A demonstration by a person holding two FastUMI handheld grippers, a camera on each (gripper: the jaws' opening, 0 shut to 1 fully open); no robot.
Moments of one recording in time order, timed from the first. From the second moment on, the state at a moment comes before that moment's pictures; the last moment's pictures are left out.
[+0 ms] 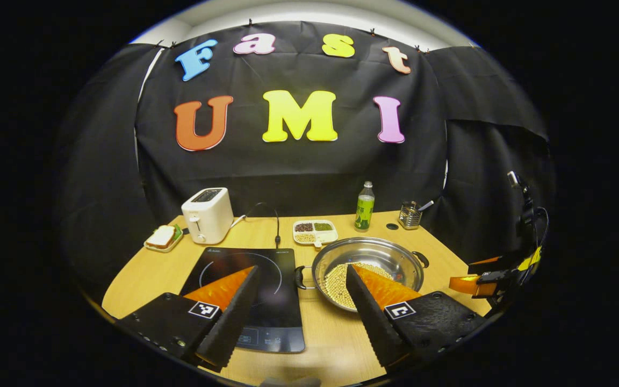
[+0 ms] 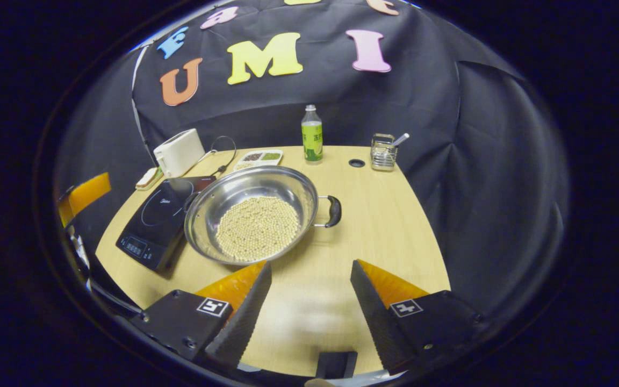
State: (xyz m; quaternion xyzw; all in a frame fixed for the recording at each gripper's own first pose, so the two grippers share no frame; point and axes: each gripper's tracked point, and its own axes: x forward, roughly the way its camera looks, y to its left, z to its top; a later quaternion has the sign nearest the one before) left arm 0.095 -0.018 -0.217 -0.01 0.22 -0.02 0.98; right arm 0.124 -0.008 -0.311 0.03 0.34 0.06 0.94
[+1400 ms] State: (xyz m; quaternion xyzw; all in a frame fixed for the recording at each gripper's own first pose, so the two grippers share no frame) left arm 0.203 -0.016 -0.362 0.02 0.38 0.05 0.92; right arm 0.264 -0.015 -0.380 0.02 0.43 0.08 0.90
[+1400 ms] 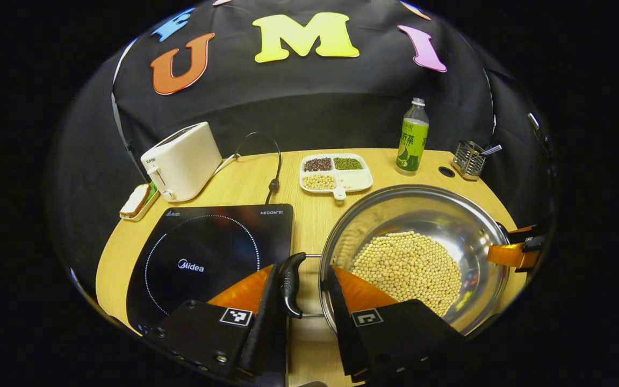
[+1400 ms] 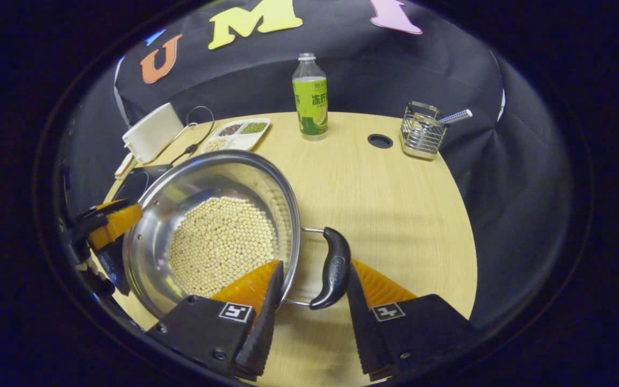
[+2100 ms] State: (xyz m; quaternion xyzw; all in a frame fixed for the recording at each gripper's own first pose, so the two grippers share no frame) left arm 0.202 0.000 -0.350 0.02 0.37 0.02 0.93; right arm 0.244 -0.012 -0.379 0.04 0.44 0.06 0.90
